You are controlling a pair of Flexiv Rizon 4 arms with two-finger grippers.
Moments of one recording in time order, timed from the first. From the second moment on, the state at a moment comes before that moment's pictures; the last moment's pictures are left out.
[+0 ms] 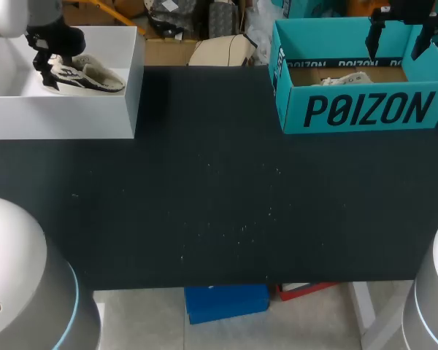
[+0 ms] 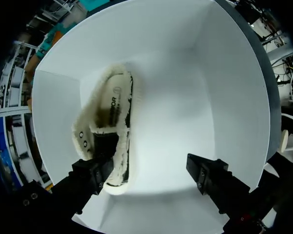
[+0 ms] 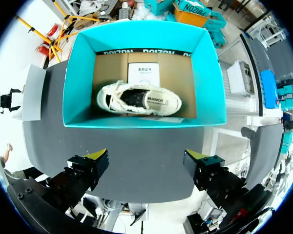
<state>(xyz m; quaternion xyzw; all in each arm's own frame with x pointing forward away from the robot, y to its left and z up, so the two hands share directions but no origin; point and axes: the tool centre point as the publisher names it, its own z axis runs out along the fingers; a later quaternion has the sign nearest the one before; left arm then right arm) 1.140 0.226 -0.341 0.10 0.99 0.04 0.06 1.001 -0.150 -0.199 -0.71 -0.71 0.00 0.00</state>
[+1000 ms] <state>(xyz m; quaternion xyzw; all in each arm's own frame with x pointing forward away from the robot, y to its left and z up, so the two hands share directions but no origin) 1.174 0.211 -0.391 0.15 0.98 0.05 0.07 1.001 -0.150 -0.199 -0.71 -0.71 0.00 0.00</state>
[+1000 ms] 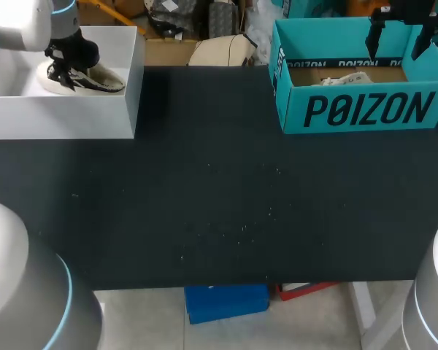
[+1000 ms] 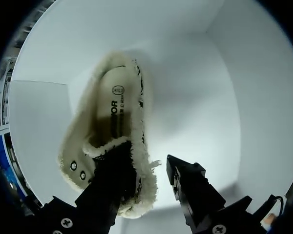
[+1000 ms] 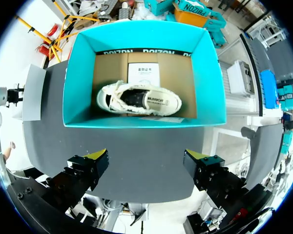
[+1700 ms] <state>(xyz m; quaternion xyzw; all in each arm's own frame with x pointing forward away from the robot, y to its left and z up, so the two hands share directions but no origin) 1.187 0.203 -0.413 0.15 0.98 0.05 0.07 1.001 -0.150 -0.199 -0.71 -0.71 0.00 0.00</state>
